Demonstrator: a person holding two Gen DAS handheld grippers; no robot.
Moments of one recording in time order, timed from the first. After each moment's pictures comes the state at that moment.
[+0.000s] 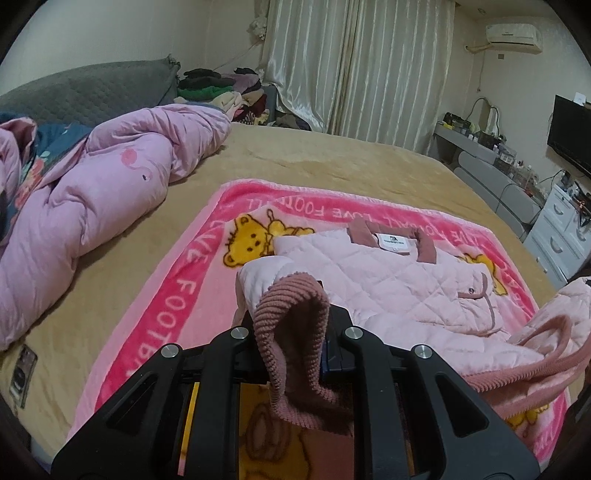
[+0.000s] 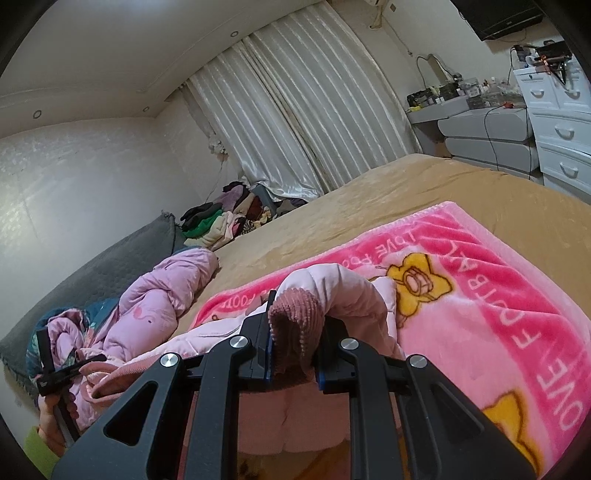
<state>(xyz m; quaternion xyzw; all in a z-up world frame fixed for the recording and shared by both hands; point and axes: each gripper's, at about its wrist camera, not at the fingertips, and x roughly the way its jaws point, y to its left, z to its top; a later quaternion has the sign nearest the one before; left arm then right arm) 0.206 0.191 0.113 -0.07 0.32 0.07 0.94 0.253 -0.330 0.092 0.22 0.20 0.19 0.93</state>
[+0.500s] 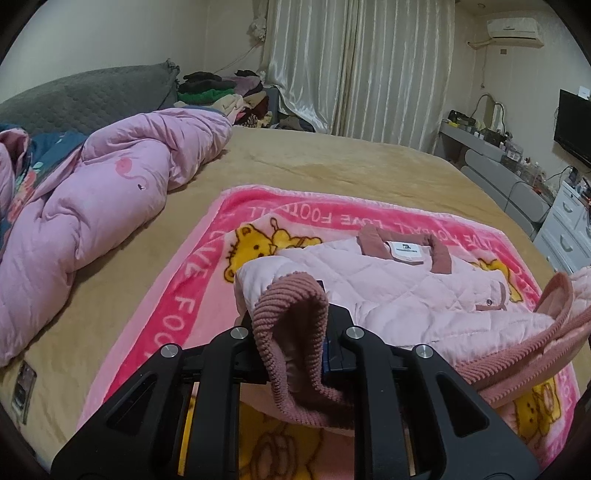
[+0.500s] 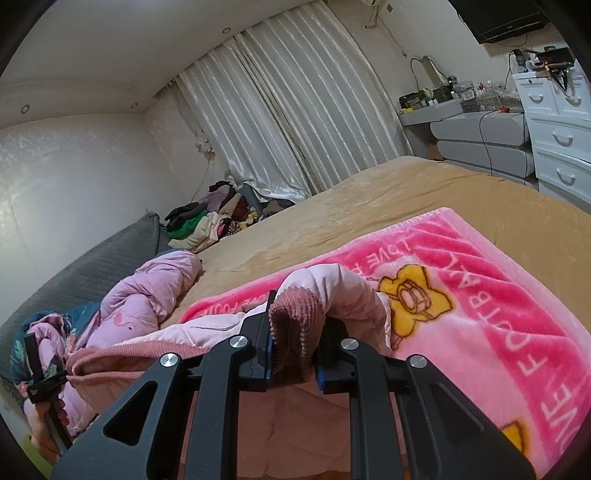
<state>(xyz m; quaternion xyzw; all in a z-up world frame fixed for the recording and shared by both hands) 0.245 0.198 0.102 -0.06 0.32 0.08 0.94 0.306 -0.321 0.086 0.21 0.21 0.17 0.94</state>
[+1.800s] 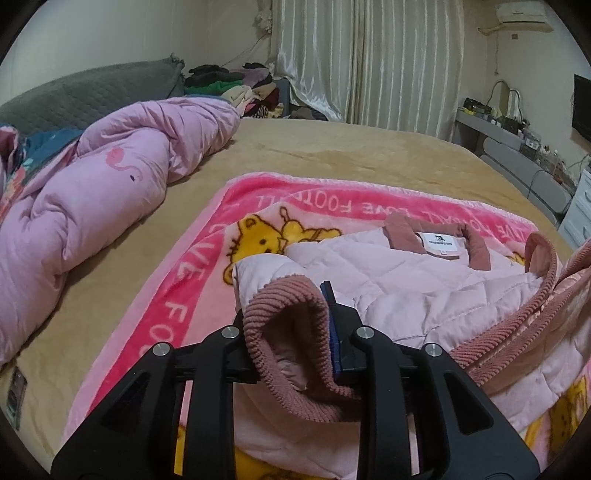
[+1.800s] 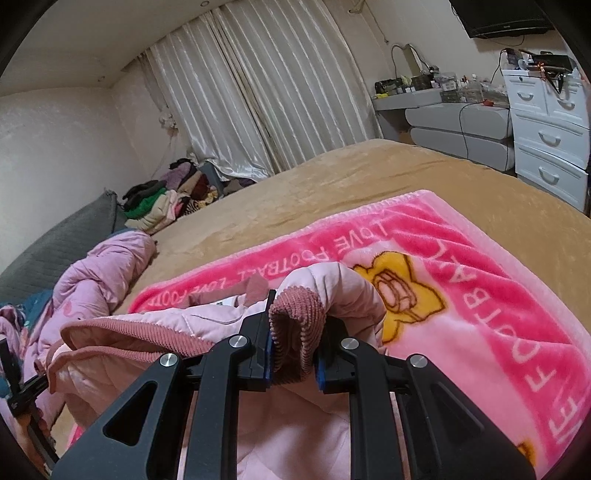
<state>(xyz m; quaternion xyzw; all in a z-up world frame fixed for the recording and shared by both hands) 0.306 0.203 0.046 -0.04 0.33 0.12 0.94 0.389 -0.290 0.038 0.18 0.27 0.10 0.94</state>
